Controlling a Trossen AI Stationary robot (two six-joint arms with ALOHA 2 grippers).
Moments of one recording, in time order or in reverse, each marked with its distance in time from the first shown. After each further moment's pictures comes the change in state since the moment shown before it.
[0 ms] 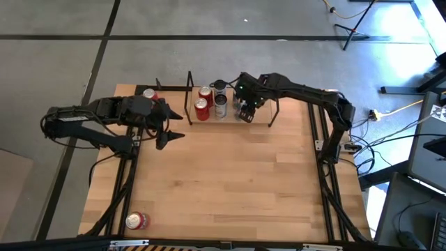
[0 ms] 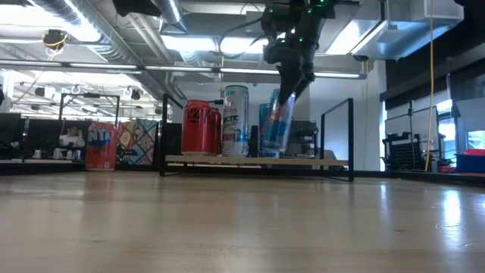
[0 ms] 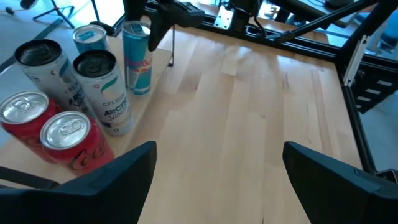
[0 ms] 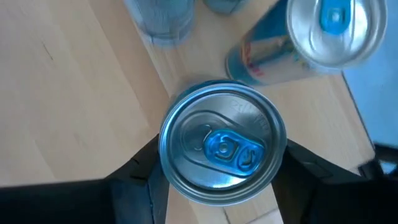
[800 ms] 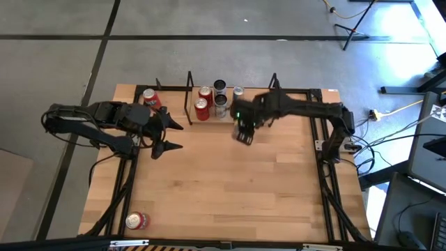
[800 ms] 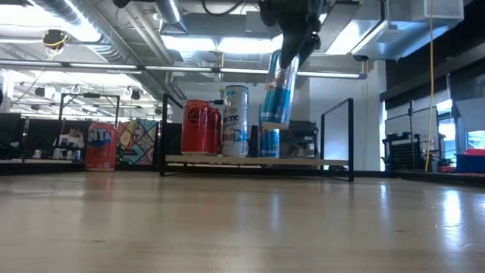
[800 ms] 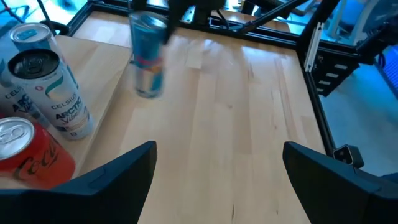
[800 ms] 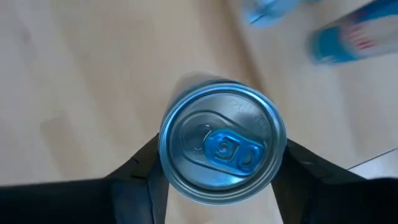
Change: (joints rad) left arm -0.131 0.002 0.000 0.006 0.016 -0.027; right arm 0.271 -0.001 0.156 -0.212 0.029 0.237
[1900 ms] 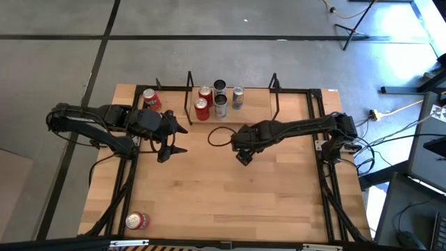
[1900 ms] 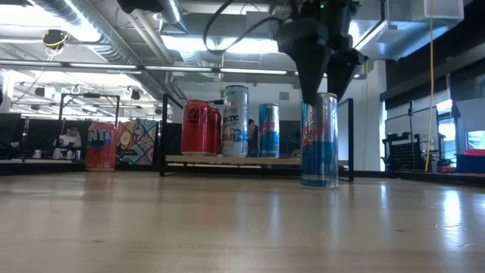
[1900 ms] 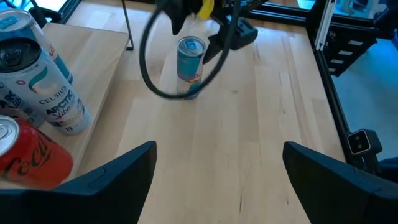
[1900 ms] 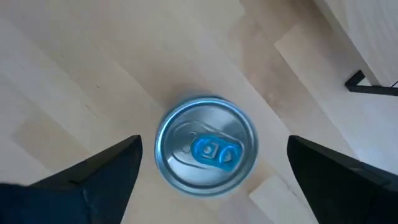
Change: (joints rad) left arm -0.025 0.081 -0.001 0.002 -0.020 0.026; right arm 0.203 0.006 -0.275 0.053 0.068 0.565
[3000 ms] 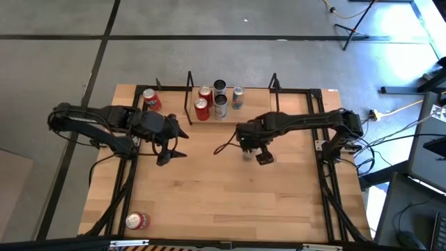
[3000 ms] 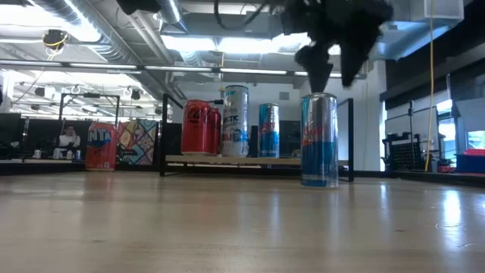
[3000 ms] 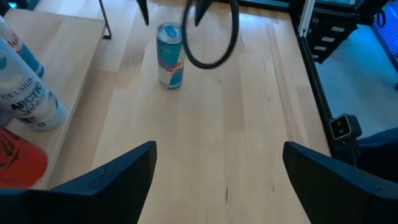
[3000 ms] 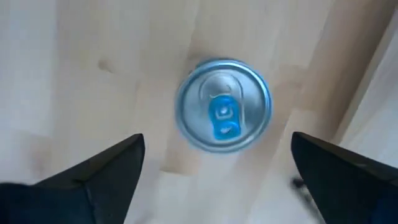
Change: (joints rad) left arm -0.008 0.023 0.001 -0.010 0.069 0.001; right arm -0.072 -0.075 -0.027 -0.016 -0.171 -1.038
